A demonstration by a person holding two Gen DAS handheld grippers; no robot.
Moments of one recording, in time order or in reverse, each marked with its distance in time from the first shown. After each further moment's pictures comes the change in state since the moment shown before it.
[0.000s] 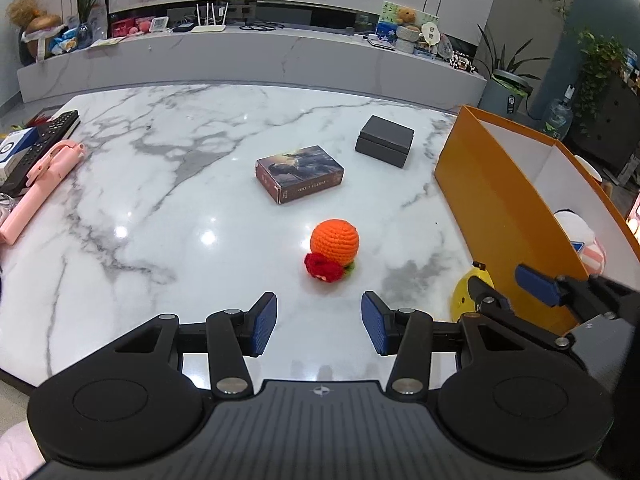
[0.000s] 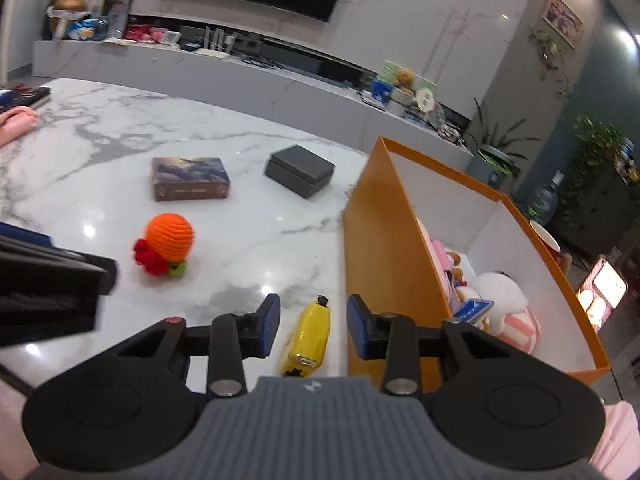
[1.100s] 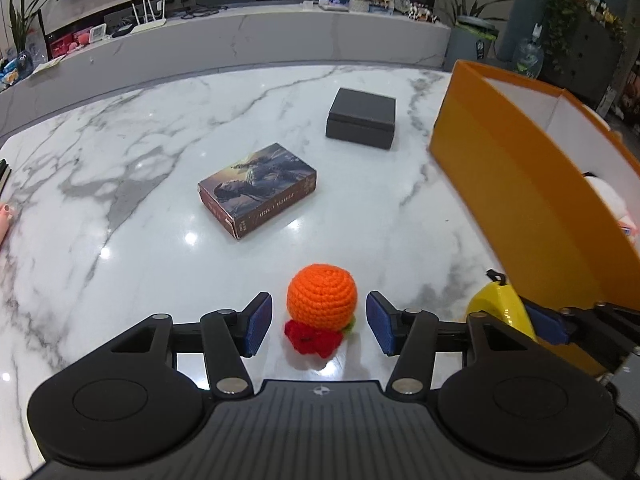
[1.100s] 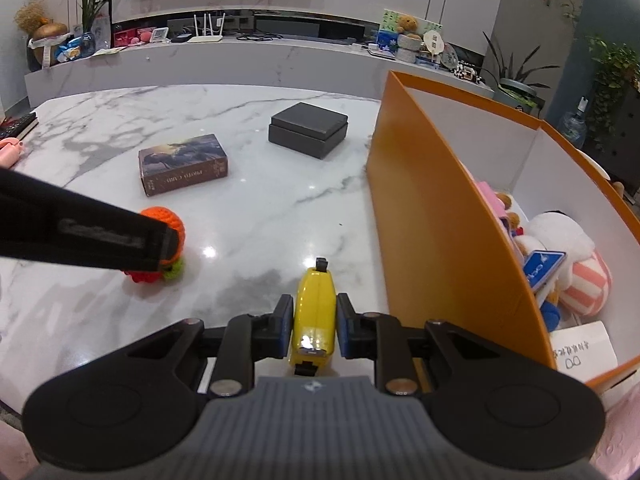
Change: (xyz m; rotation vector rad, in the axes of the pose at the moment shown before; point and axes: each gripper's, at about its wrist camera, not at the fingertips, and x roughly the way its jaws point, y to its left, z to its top) left arm 0.087 -0.013 0.041 0.188 0.103 -0.040; right arm 0.048 -0.012 -0.003 0.164 0.103 0.139
